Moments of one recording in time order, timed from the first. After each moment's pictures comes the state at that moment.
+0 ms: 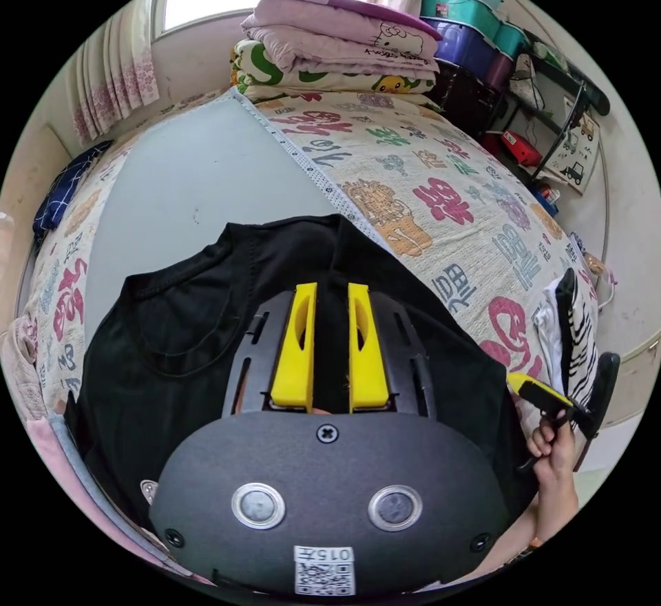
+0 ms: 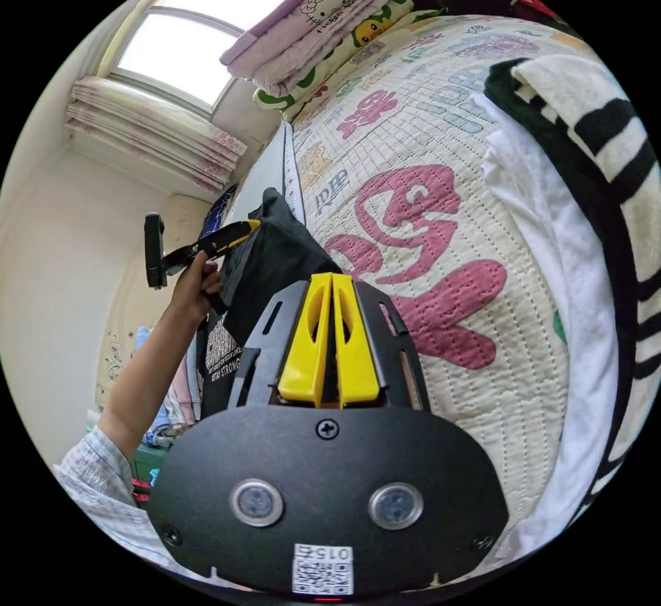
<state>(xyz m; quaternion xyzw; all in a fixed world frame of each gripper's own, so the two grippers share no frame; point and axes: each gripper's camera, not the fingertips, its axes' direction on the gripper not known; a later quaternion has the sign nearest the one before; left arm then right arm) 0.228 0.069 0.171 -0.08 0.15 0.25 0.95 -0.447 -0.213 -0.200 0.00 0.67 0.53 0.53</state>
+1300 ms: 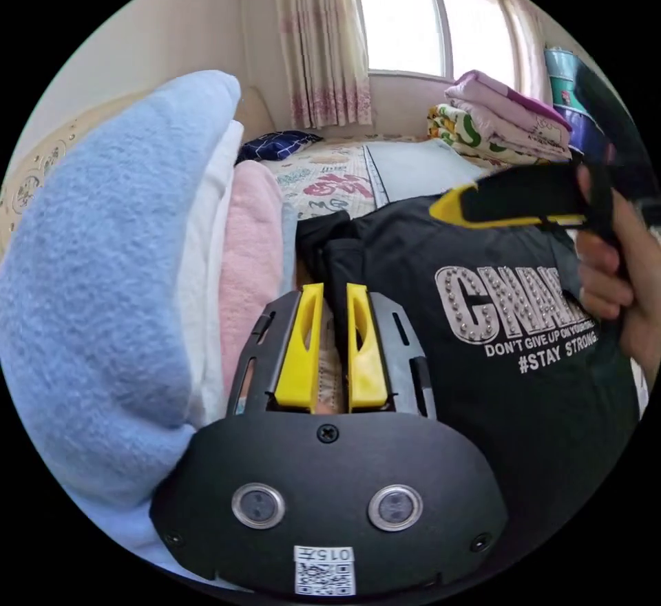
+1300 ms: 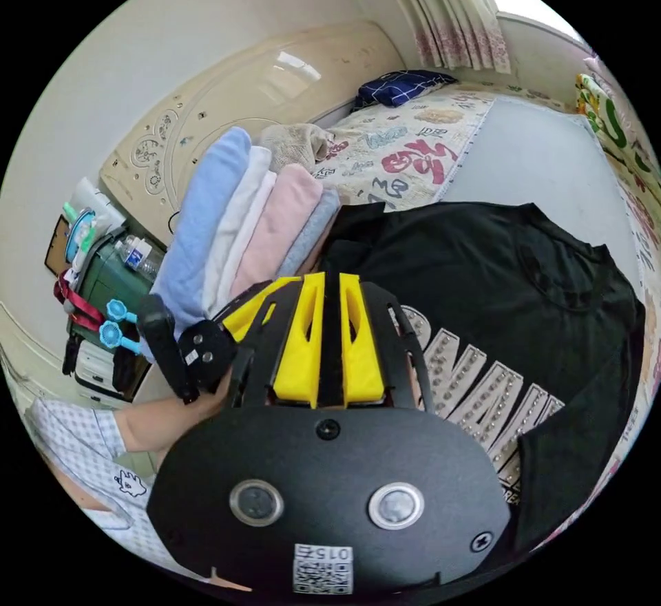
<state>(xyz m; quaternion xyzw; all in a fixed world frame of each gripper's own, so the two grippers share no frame) -0.146 0.263 -0.045 0.06 -0.09 0.07 0.99 -0.194 0.213 0.110 -0.36 0.43 0.41 0.72</state>
